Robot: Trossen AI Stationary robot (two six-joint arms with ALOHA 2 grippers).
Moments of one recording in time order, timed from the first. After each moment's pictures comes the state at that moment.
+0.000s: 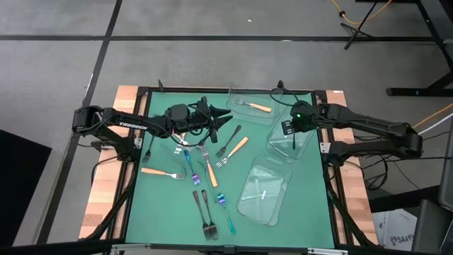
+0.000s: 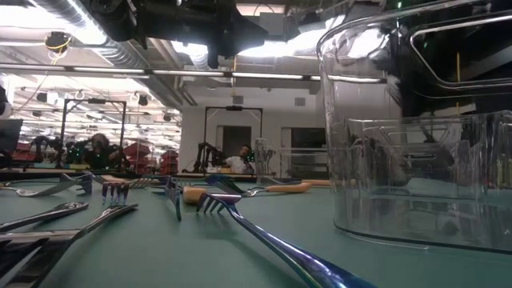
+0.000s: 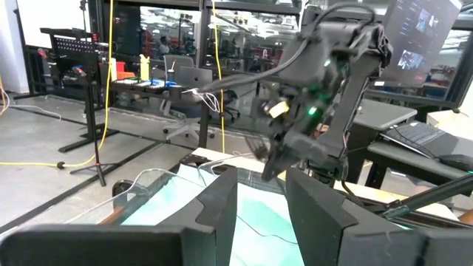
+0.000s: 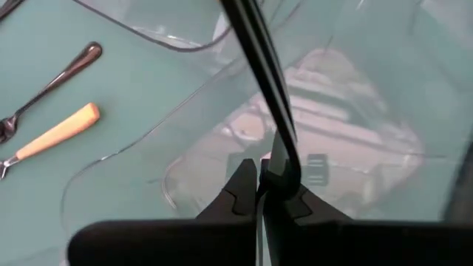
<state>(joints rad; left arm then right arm) 0.17 1.43 0.76 0.73 -0.14 -0.12 -0.39 1.02 0.82 -0.95 0.16 0.84</state>
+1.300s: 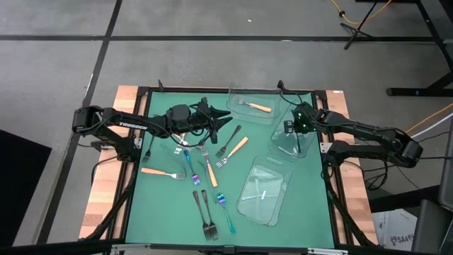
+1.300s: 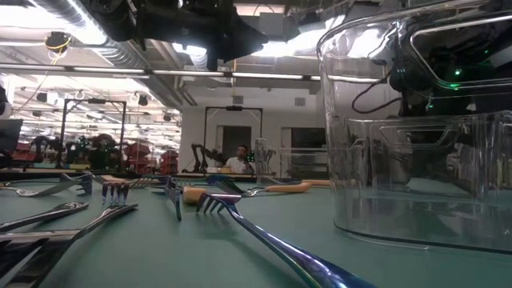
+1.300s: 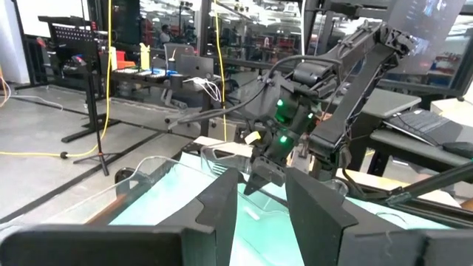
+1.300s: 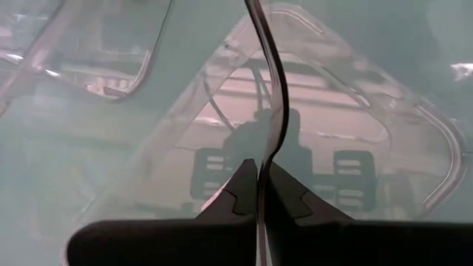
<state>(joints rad) 0.17 1.43 0.76 0.68 -0.14 -0.12 -0.66 1.02 0.46 -0.57 0.10 0.75</state>
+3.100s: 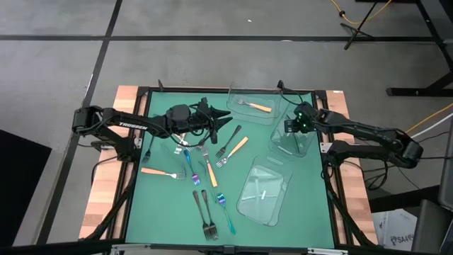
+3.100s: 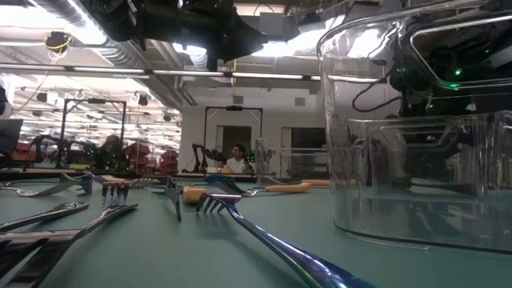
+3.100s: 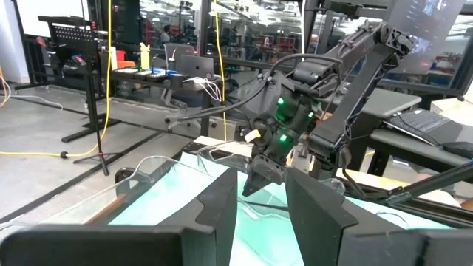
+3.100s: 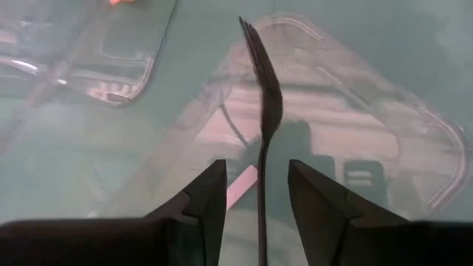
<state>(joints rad) 0.17 1.43 0.76 0.68 -0.14 -0.12 -0.66 1.00 0.46 -0.57 0.11 0.75</state>
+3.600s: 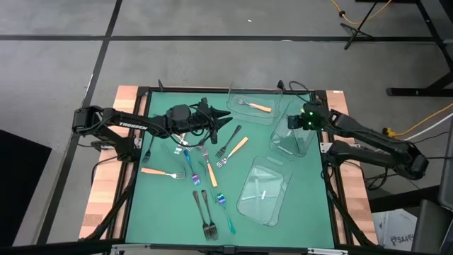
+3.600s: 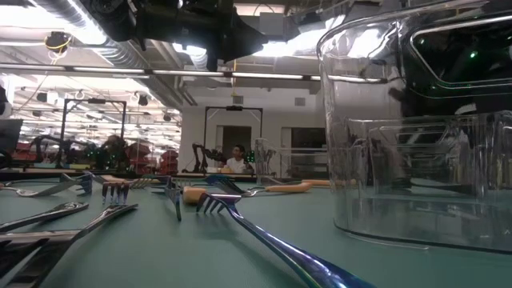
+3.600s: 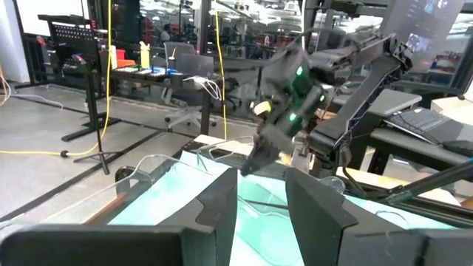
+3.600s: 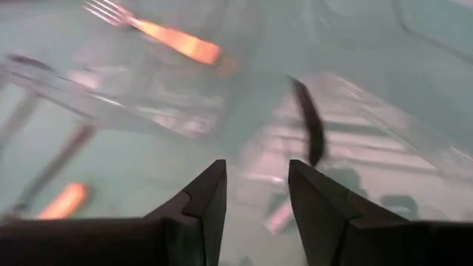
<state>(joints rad) 0.17 1.43 0.76 0.67 -0.14 -0.12 -0.65 0.77 0.46 -0.53 0.06 0.75</state>
